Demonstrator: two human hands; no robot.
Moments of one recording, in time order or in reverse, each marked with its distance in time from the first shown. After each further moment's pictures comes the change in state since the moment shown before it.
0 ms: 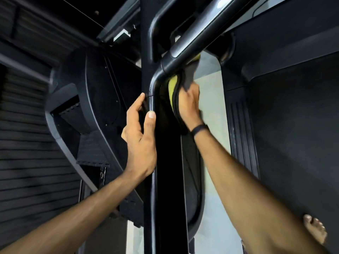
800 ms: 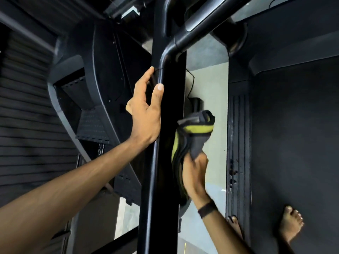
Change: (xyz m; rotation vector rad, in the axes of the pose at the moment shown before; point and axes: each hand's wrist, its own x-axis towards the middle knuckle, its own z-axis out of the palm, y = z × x) left_hand -0.002 0.014 -0.002 0.037 0.057 -0.055; right_hand -0.198 0.056 -0.066 -0.083 0.003 0.386
